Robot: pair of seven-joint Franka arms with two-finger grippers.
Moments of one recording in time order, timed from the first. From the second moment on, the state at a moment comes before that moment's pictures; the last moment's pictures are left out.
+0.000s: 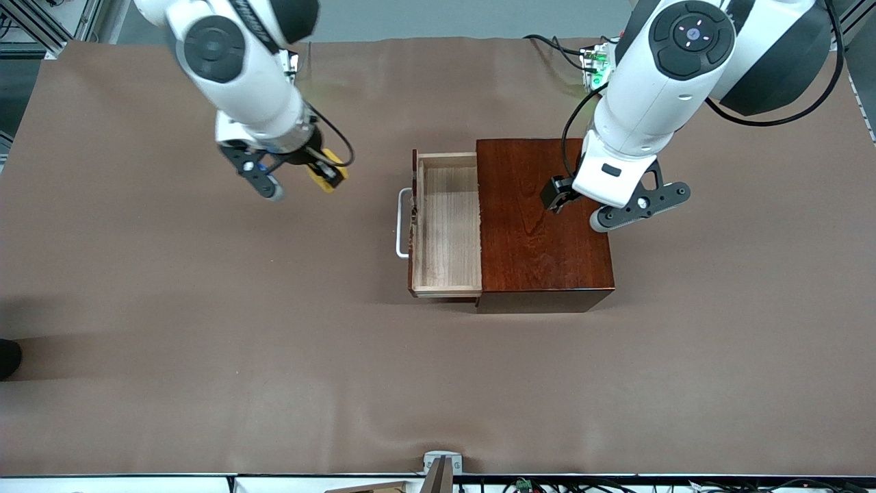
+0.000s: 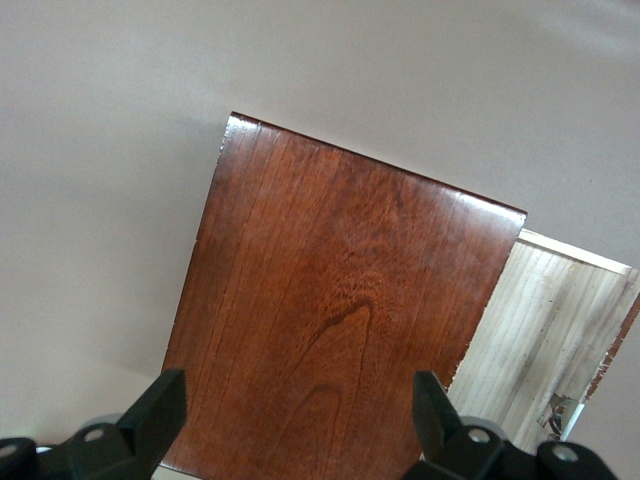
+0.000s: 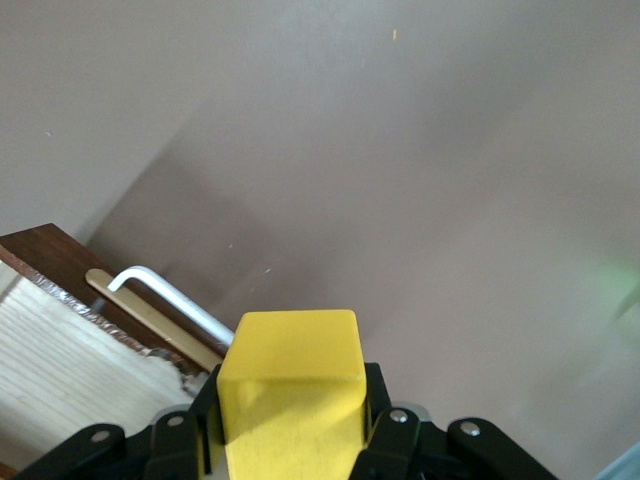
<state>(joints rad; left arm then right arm) -0.31 0.25 -0.23 -1.39 0.04 1.60 -0.86 0.51 0.11 0.08 -1.74 0.12 1.76 1.43</state>
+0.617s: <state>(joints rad) -0.30 0.25 -0.22 -1.39 0.04 1.60 -0.86 0.61 0.29 0.08 -1.62 0.18 1.90 1.80</state>
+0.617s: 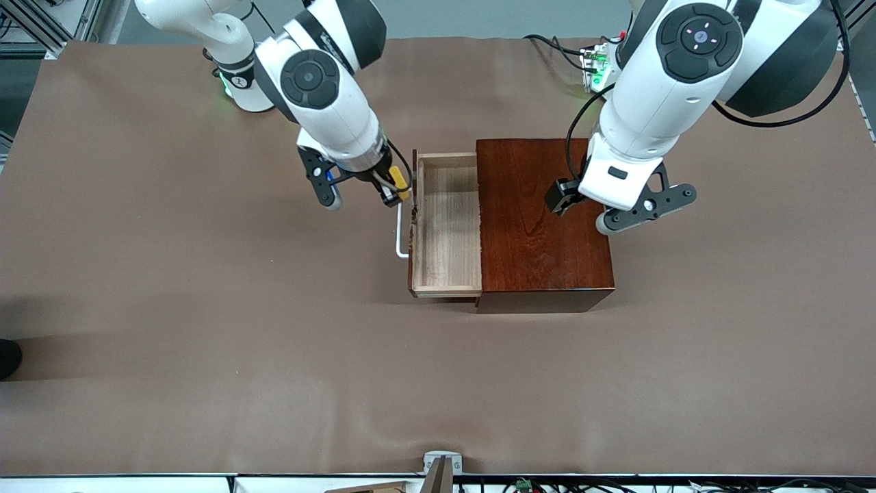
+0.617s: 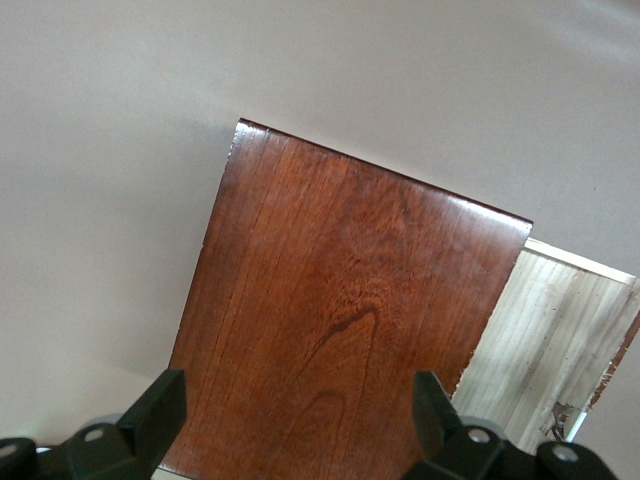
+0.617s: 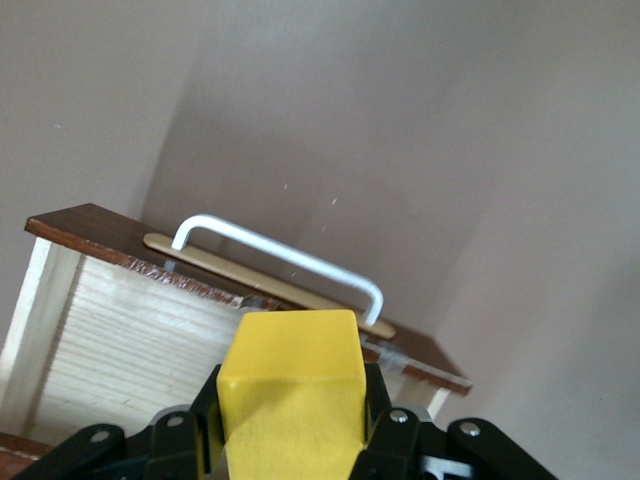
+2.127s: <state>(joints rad) -0.30 0.25 -0.22 -1.39 0.04 1.60 -0.86 0.72 0.52 0.08 -1.61 0.22 2.16 2.07</state>
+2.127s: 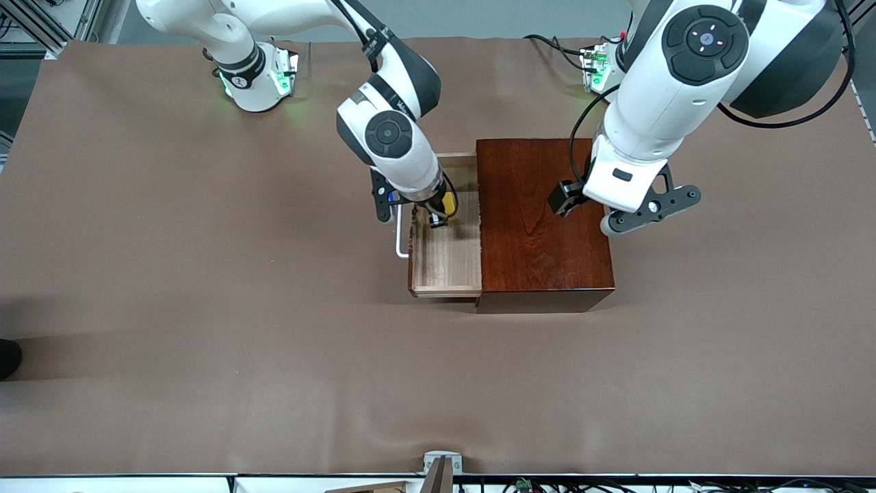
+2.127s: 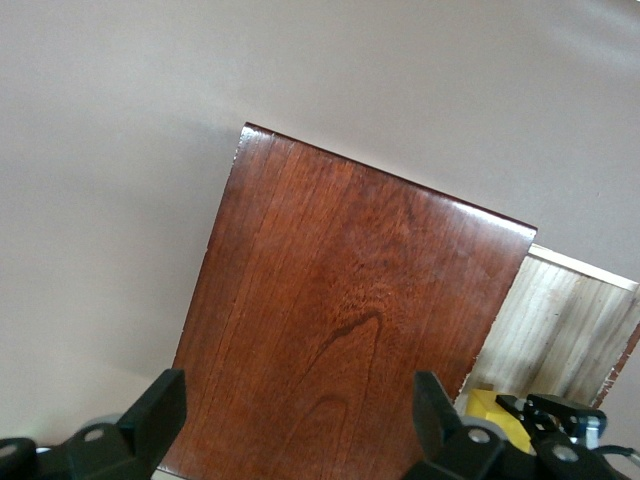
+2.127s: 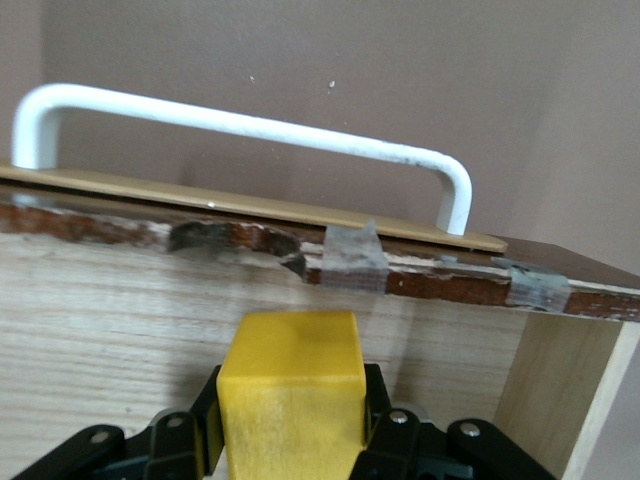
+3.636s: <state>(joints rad) -0.31 0.25 -0.22 -1.39 0.07 1.60 -0.86 0.65 0.53 0.05 -1.37 0.22 1.91 2.08</state>
